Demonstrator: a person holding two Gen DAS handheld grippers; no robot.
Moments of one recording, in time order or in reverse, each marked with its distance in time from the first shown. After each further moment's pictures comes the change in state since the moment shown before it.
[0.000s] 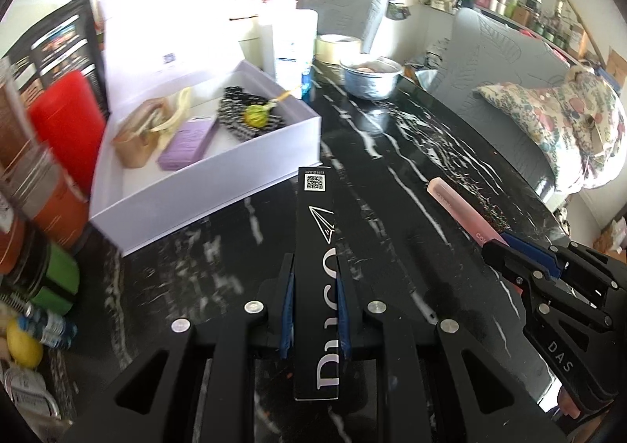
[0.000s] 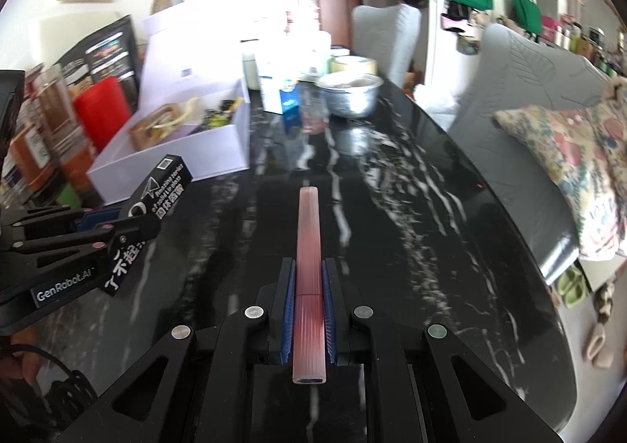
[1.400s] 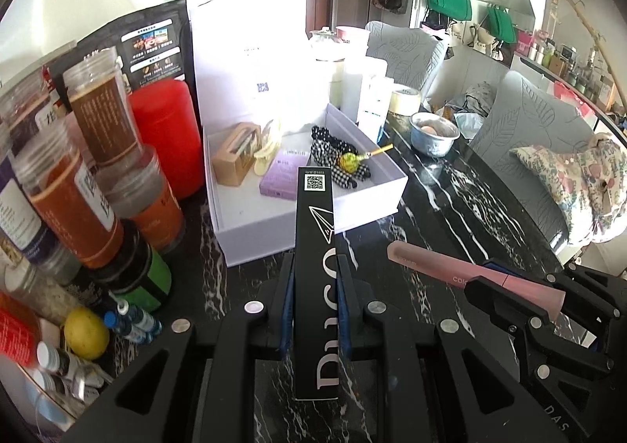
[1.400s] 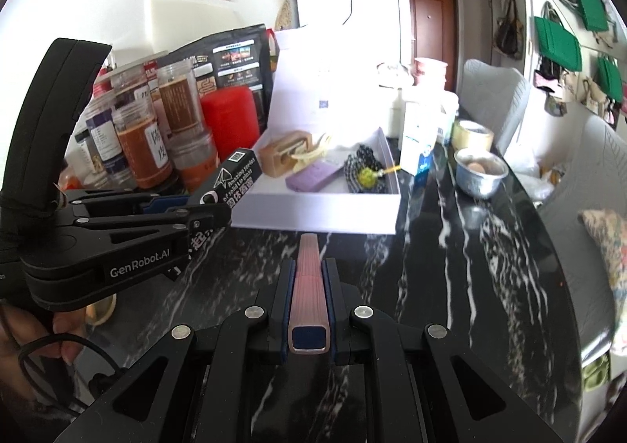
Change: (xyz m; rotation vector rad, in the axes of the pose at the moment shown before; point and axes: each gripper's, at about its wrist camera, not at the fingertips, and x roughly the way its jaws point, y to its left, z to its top) left arm -0.061 0.073 0.013 -0.121 -0.096 0.085; right arm -0.034 0.102 0.042 -0.221 -0.083 0.246
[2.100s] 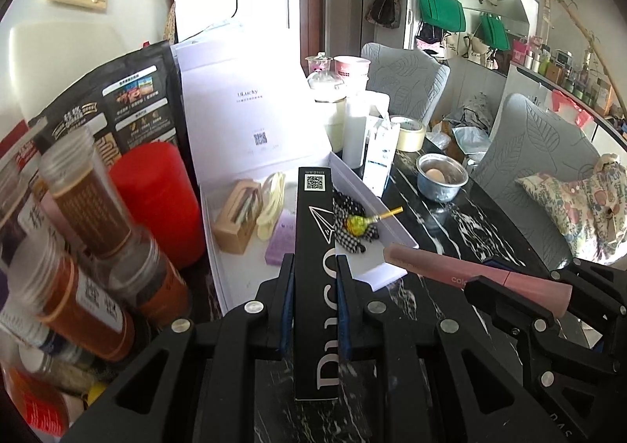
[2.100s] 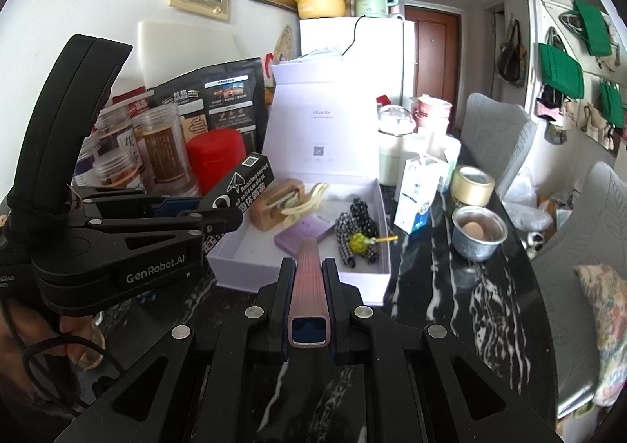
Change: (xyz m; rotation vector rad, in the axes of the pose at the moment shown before) left arm 0.012 0.006 0.066 0.042 -0.061 0.003; right arm 0.014 -0.010 0.063 -0.039 -0.075 -0.020
